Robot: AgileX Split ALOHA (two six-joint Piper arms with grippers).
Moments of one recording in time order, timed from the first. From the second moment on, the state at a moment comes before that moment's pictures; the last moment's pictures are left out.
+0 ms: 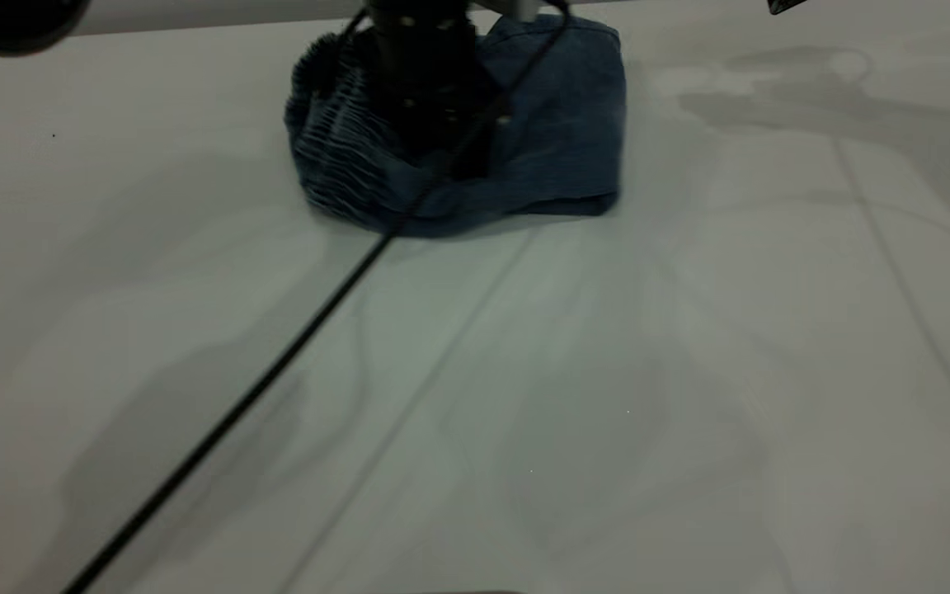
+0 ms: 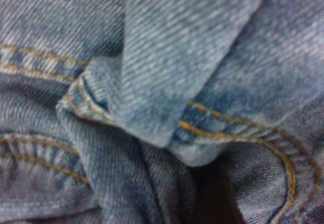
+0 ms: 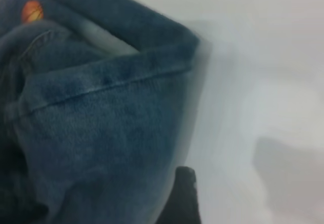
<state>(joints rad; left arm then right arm) -0.51 2.74 -2.41 -0.06 1.14 0.26 -0.03 2.38 -1.85 0.78 0.79 -0.54</state>
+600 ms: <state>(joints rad) -0.57 2.77 -2.69 -0.08 1.17 0.11 -0.07 2.33 -1.97 0.72 0.92 -0.53</state>
